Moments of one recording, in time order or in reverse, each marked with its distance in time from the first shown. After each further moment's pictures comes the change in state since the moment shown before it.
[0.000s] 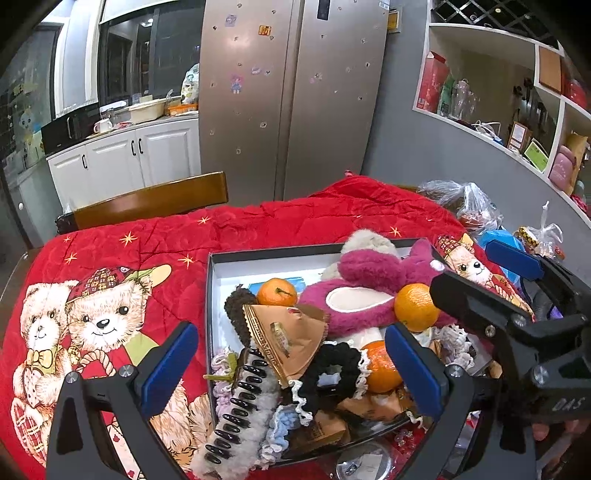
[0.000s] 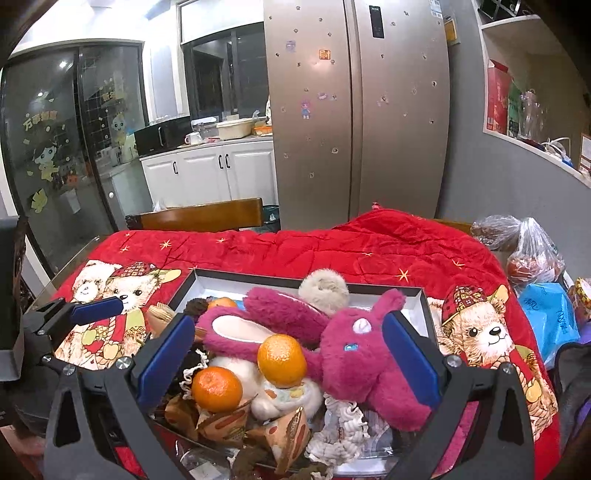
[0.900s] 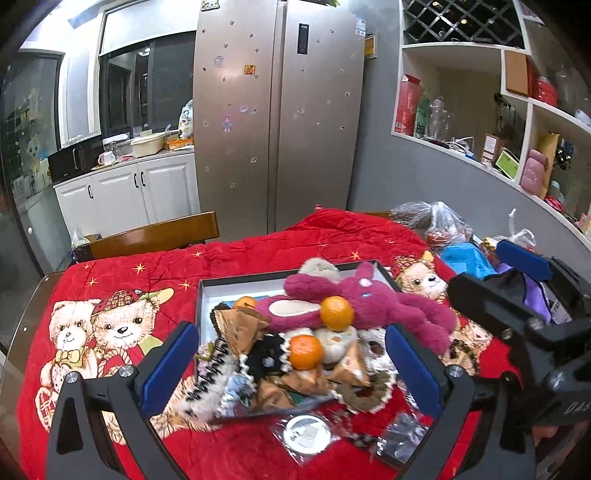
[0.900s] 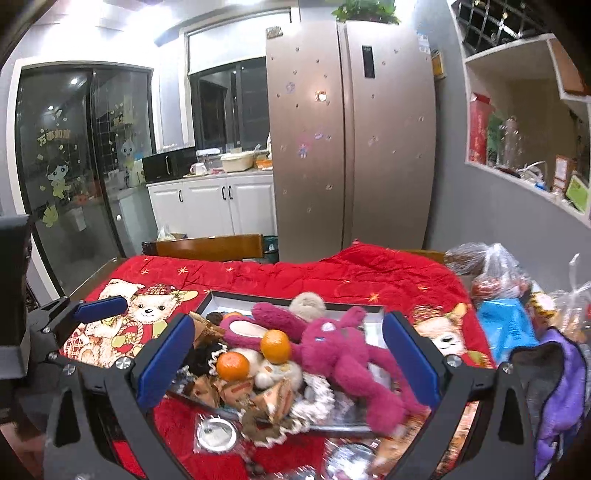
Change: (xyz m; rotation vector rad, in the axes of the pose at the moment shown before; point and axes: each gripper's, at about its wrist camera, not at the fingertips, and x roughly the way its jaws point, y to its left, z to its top) left arm -0.089 -0.062 -0.003 0.044 -0.105 0.016; right arm -0.129 -0.015 -0.003 -0.012 -0.136 -0.023
